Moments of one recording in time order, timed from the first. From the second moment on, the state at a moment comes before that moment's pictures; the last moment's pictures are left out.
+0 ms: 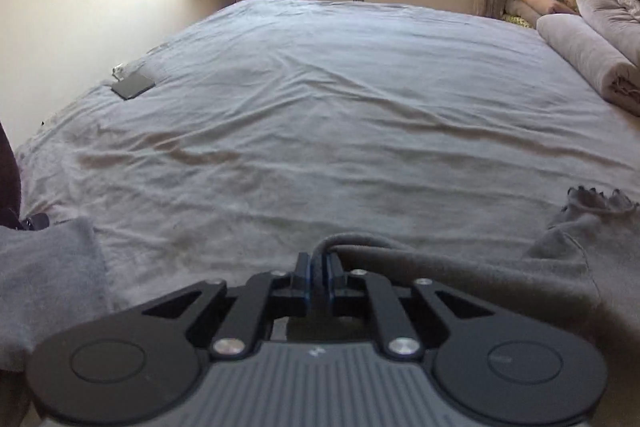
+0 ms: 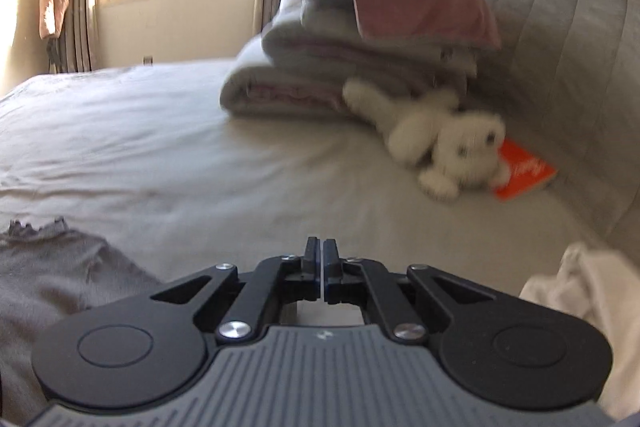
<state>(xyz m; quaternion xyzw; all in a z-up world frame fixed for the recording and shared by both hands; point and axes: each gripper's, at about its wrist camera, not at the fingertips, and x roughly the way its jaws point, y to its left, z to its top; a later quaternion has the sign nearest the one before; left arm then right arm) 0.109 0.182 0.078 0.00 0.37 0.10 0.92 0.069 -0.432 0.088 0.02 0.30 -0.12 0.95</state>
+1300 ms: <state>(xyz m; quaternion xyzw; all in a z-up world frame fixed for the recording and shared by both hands) 0.079 0.095 0.063 -0.02 0.37 -0.06 0.93 0.075 -0.462 0.081 0.32 0.31 -0.06 0.89</state>
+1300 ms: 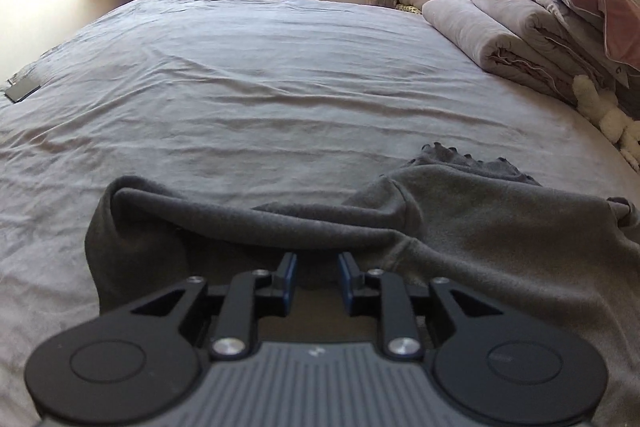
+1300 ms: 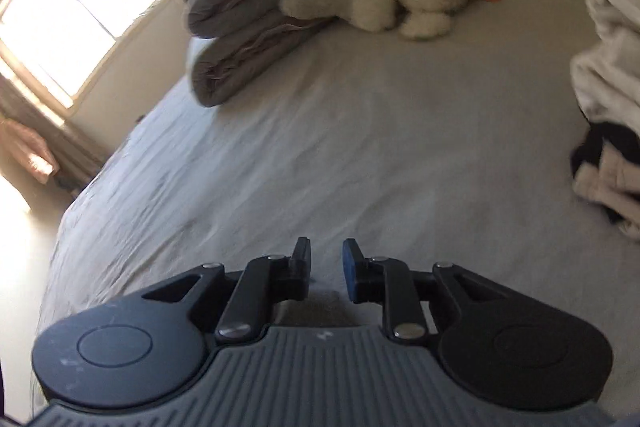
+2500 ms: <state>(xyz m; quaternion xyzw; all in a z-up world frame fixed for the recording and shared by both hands) 0.075 0.074 0.068 -0.04 0.37 -0.15 0.91 0.003 -0.521 0.113 0.37 0.11 -0.19 0.90</state>
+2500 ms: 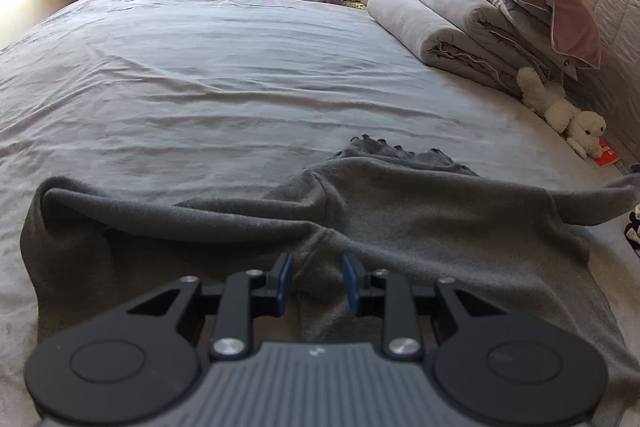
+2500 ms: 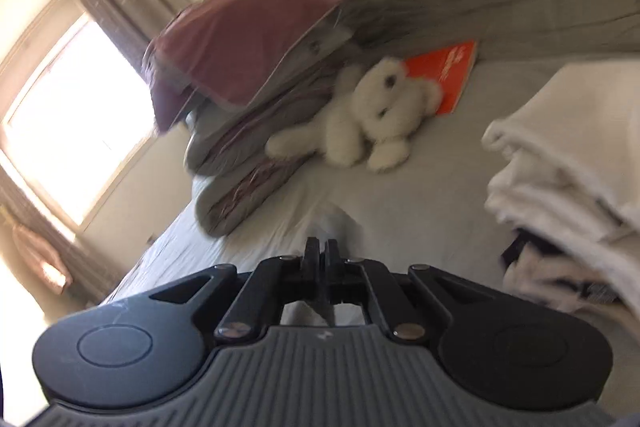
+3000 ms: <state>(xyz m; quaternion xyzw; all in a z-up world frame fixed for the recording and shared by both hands) 0.211 0.011 0.057 0.00 0.43 -0.19 0.88 0.098 -0.432 0.093 0.18 0.26 0.03 0.95</state>
